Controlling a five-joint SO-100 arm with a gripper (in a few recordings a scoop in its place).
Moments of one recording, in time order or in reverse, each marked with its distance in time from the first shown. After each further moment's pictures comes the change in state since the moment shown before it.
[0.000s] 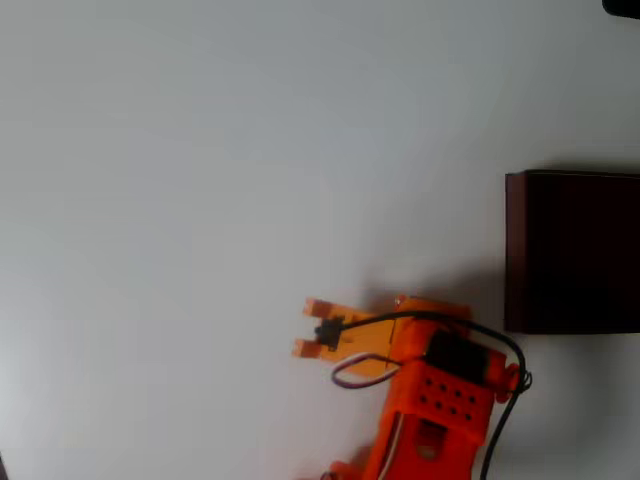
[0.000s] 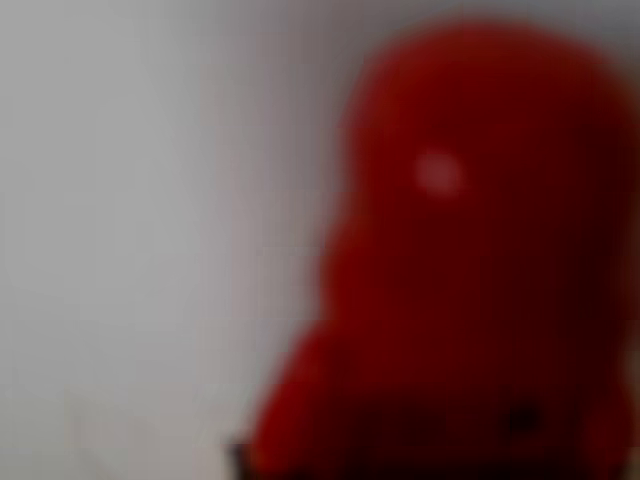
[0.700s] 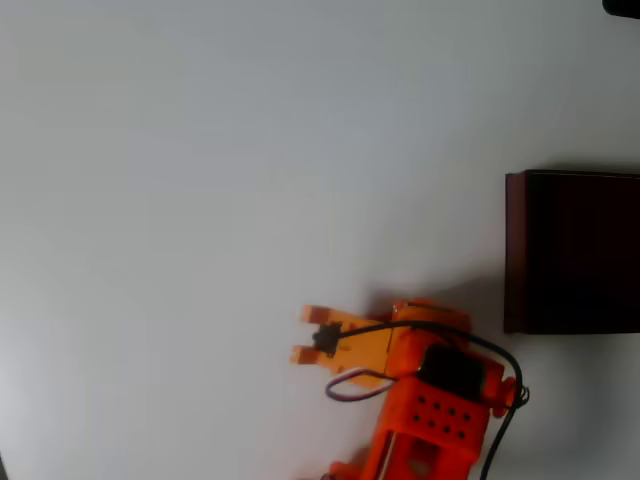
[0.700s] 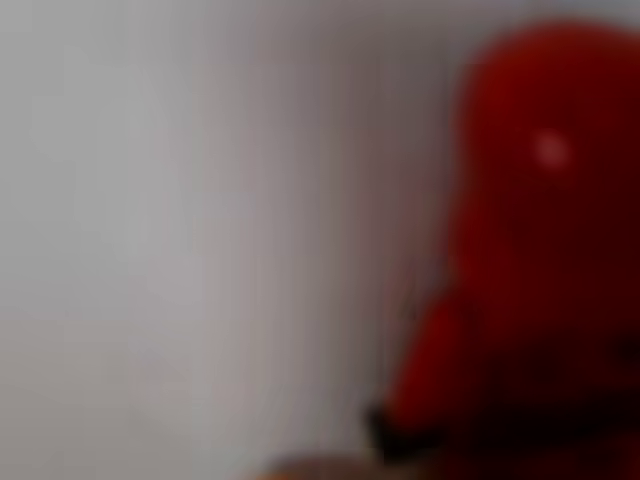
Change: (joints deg) arm -0.4 5.7 2.3 0.4 -0.1
